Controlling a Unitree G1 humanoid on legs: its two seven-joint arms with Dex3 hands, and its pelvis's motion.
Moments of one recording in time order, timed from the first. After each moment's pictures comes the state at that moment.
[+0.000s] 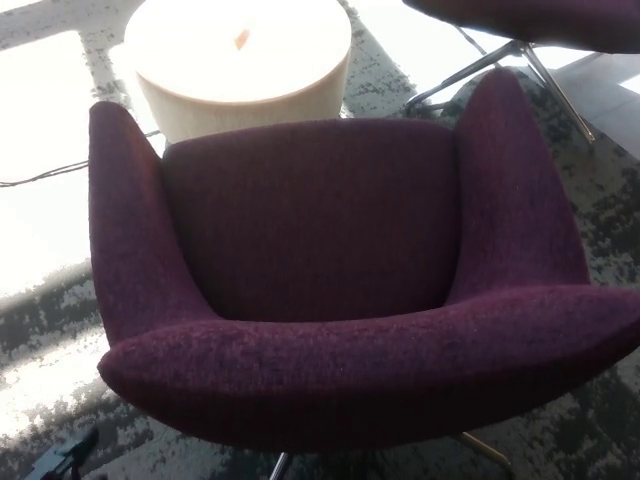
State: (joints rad) left_arm -0.03 0.35 0.23 1.09 -0.15 -0.49 -0.52; right_arm -0.15 -0.22 0.30 1.31 -0.47 -0.58 -0.37
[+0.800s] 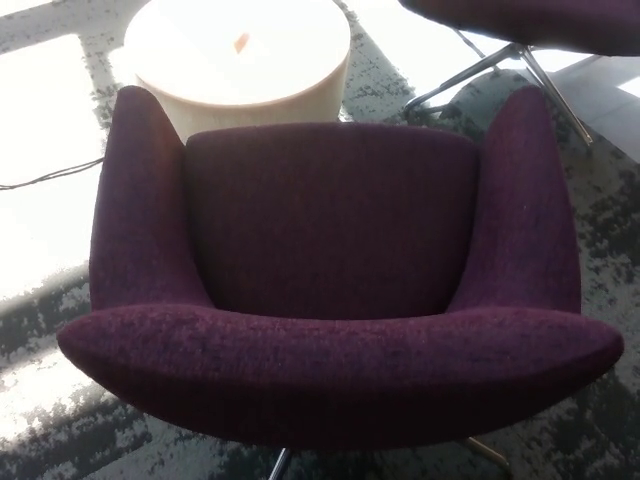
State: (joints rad) left_arm 0.08 0.28 0.26 1.17 -0.18 -0.50 -0.56; right_arm -0.15 -0.21 0.31 1.31 -0.47 -0.58 -0.37
